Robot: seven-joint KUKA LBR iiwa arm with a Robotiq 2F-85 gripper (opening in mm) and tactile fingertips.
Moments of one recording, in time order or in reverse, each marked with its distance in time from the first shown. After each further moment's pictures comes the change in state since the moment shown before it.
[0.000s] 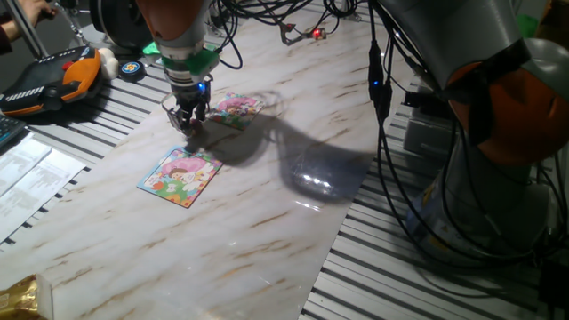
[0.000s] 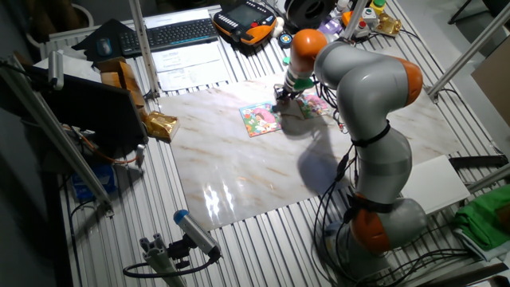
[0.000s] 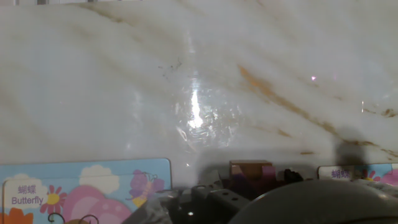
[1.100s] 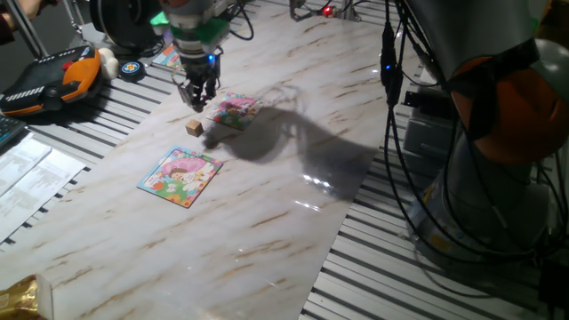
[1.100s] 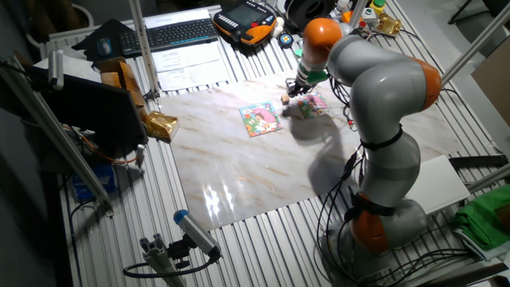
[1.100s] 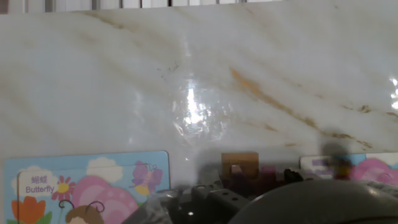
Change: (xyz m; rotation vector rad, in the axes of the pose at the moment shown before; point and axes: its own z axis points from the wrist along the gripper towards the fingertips) arm 0.017 -0.041 -0.057 0.028 0.005 -0.035
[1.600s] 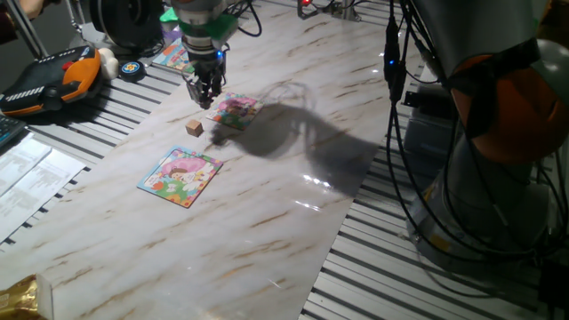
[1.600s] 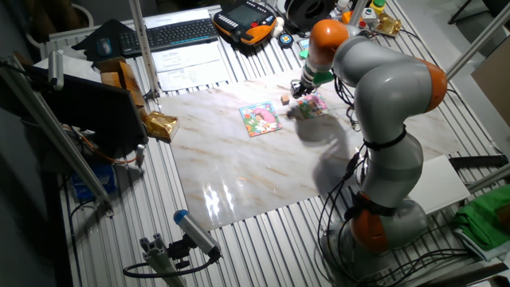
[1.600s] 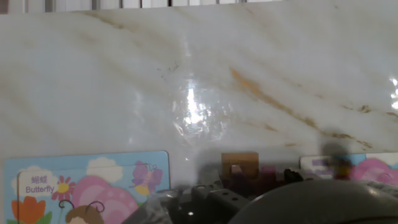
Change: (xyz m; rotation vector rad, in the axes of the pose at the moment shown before) arm 0.007 -0.012 -0.002 -0.016 -0.001 -0.035
